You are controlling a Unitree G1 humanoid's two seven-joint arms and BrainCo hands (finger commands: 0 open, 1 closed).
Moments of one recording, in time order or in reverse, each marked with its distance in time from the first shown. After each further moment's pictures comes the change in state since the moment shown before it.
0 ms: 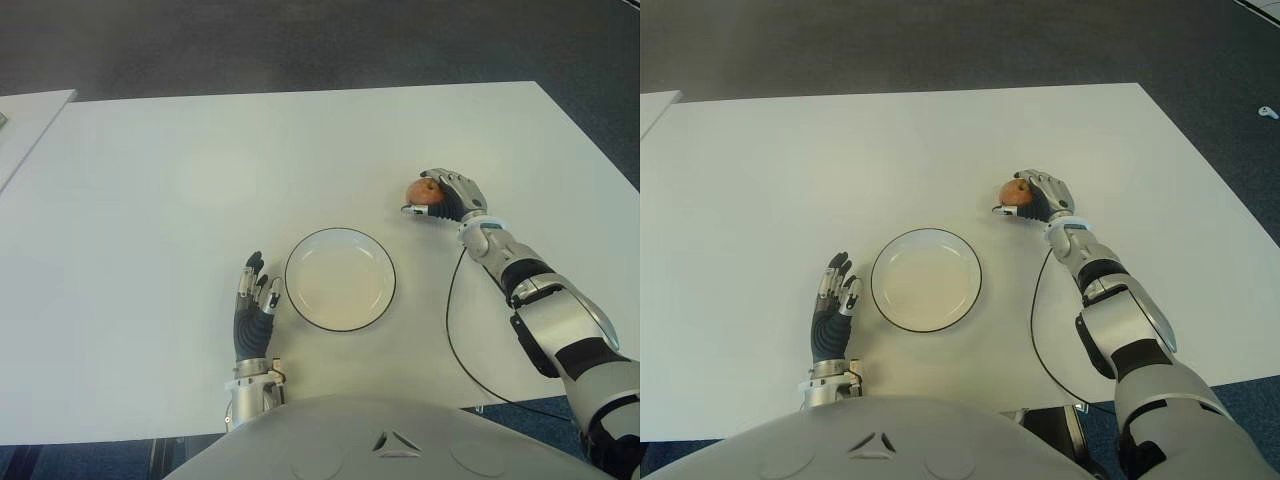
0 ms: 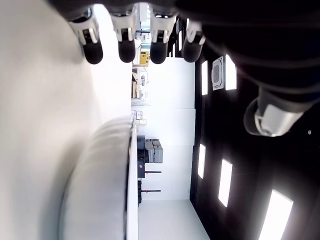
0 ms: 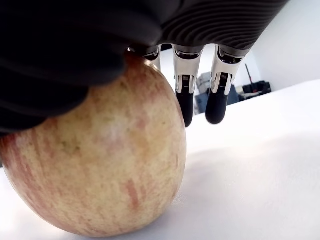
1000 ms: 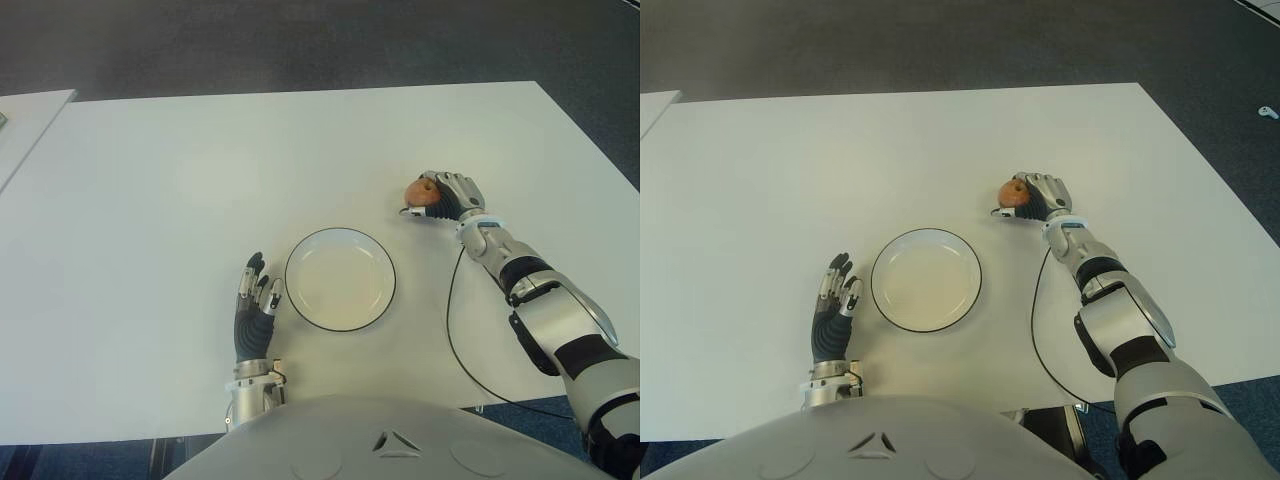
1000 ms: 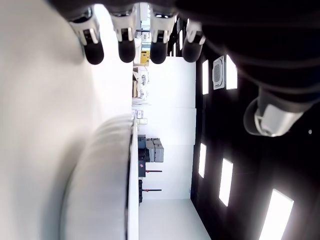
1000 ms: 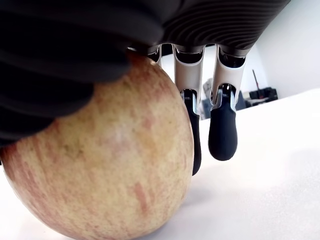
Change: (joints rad) left arm 0.008 0.001 -0.005 -0.006 0.003 -0.001 0.000; right arm -0.016 0.001 0.057 0.007 -0.017 0.014 -0.046
